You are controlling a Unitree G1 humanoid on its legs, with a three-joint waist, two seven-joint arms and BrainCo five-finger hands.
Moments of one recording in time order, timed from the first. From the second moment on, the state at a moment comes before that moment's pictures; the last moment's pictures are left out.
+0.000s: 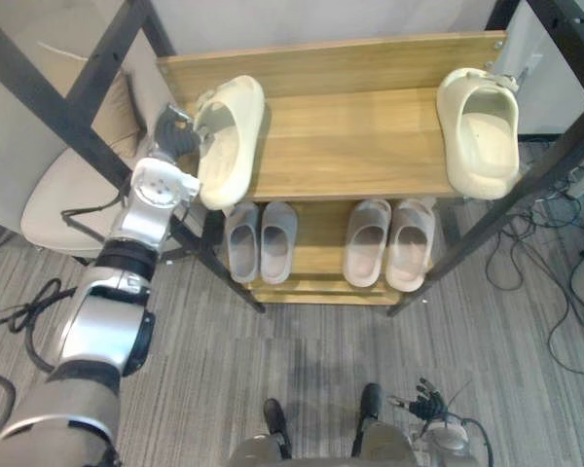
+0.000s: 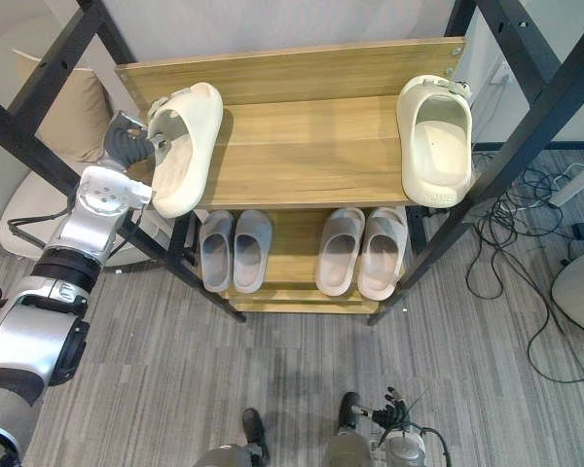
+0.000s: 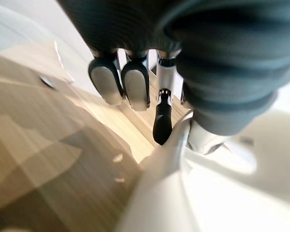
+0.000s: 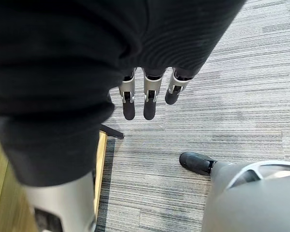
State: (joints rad) left arm -1.01 0.50 -0.24 0.86 0.03 -0.08 0.18; right arm 0.07 -0.13 -0.16 0.89 -0.11 -0.07 -0.13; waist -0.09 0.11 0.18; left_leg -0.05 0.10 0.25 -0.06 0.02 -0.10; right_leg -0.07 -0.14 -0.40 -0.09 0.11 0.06
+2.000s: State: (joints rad) left arm -1.24 0.22 -0.25 0.88 -0.04 -0.08 0.24; right arm 0.06 -0.15 -0.16 0.92 -0.06 -0.07 -0.13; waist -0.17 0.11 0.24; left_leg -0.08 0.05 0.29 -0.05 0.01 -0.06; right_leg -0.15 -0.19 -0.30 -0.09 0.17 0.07
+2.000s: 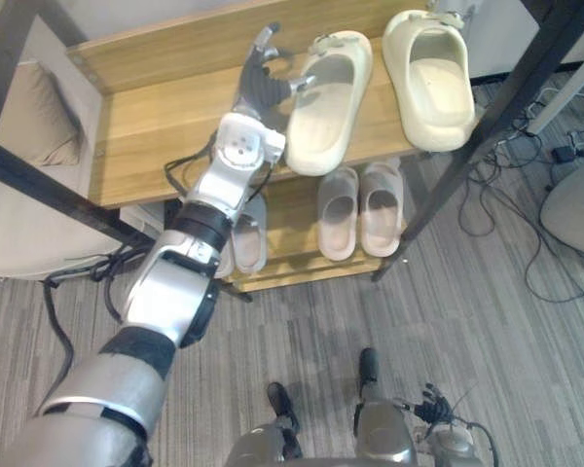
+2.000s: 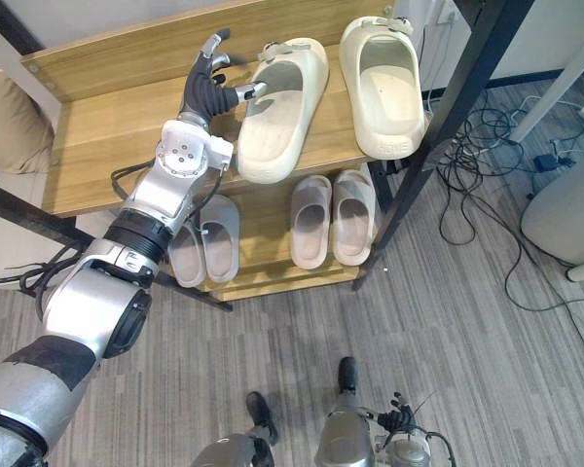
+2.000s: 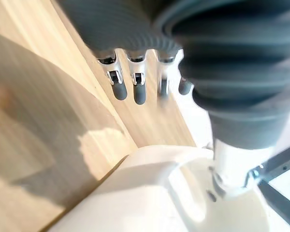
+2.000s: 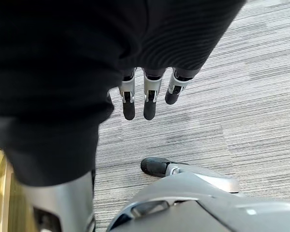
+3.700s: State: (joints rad) left arm -0.73 0.08 -0.37 0.43 -0.18 -0.12 0.23; right arm 0.01 -0.08 -0.08 0.95 -0.04 -0.05 -0.14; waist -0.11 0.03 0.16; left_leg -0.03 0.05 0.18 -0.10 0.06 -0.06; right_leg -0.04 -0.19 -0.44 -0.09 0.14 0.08
